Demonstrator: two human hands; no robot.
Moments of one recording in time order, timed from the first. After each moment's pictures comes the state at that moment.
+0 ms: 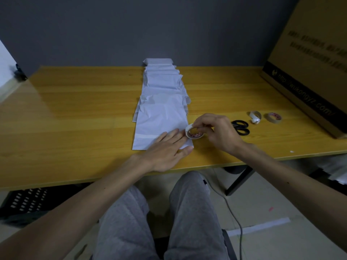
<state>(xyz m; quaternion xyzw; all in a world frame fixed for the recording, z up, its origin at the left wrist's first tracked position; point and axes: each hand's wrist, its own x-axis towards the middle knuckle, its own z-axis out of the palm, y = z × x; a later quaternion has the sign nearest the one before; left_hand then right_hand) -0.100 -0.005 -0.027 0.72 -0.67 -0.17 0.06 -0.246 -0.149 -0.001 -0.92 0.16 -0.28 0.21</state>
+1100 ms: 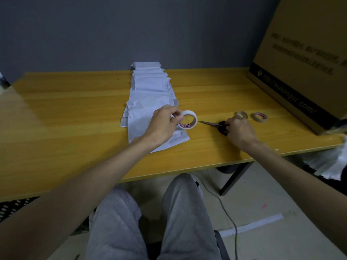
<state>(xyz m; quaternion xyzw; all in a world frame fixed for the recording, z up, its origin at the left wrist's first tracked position) -0.108 -0.063 0.019 0.71 -0.53 -0.13 0.44 -0.307 -0.210 -0.007 -0.85 0.51 -0.10 0.06</state>
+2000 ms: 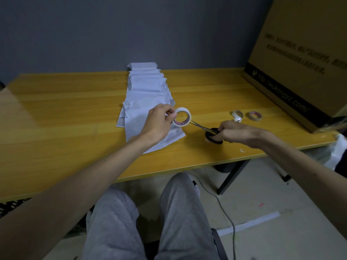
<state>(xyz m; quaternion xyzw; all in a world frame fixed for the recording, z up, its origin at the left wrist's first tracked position) -0.104 -0.069 0.013 0.72 -0.51 -0.13 0.45 -0.311 -0.161 0.058 -0.81 0.45 0.06 0.37</state>
